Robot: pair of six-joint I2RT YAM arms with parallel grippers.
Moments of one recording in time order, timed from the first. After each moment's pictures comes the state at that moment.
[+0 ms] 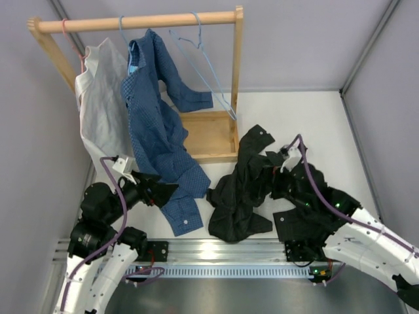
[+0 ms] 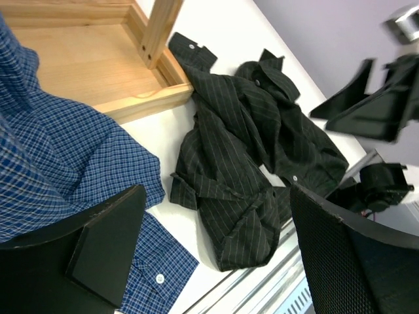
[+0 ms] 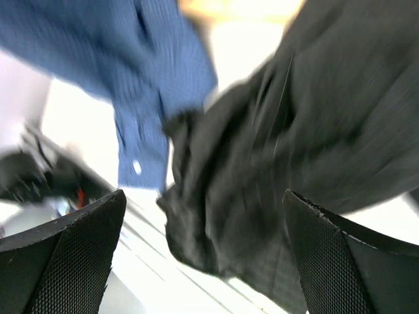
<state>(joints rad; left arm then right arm) -0.32 0.30 0.75 -0.60 0.40 -0.42 0.85 0.66 0.63 -0.47 0.05 0.67</state>
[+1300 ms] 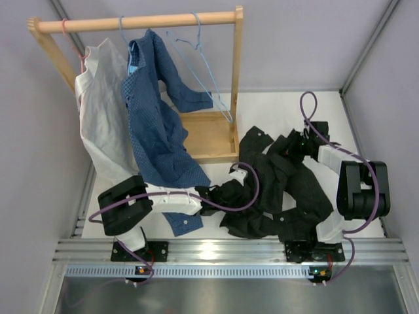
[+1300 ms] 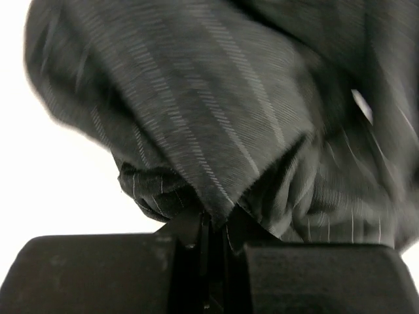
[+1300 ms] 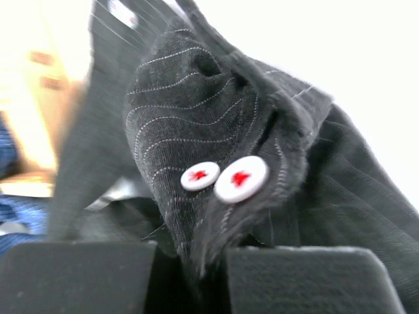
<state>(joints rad) -1.16 1.66 0.84 -0.05 -0.20 -0.69 -0.02 1.61 0.86 -0.15 -0.39 0.51</state>
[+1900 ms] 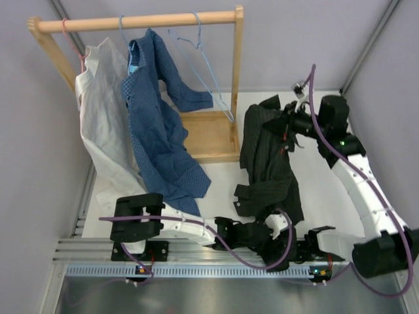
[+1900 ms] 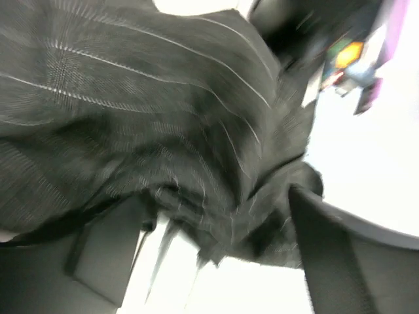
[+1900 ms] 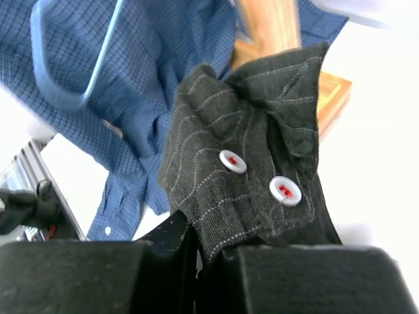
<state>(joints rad) -1.56 1.77 0.95 0.27 -0.14 -0.39 0.21 1.19 1.20 -0.32 -0.68 0.18</state>
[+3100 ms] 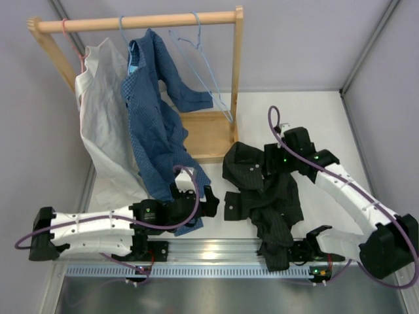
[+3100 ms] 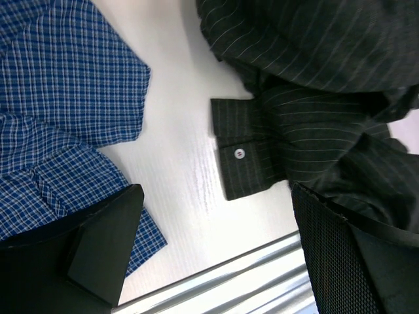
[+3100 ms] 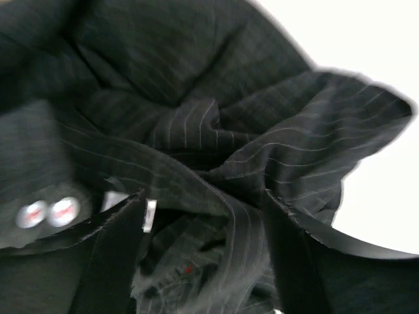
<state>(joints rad) -1.35 0.92 0.63 -0.45 -0.69 -0.98 0.42 1.11 0.93 -0.63 -0.04 0.23</state>
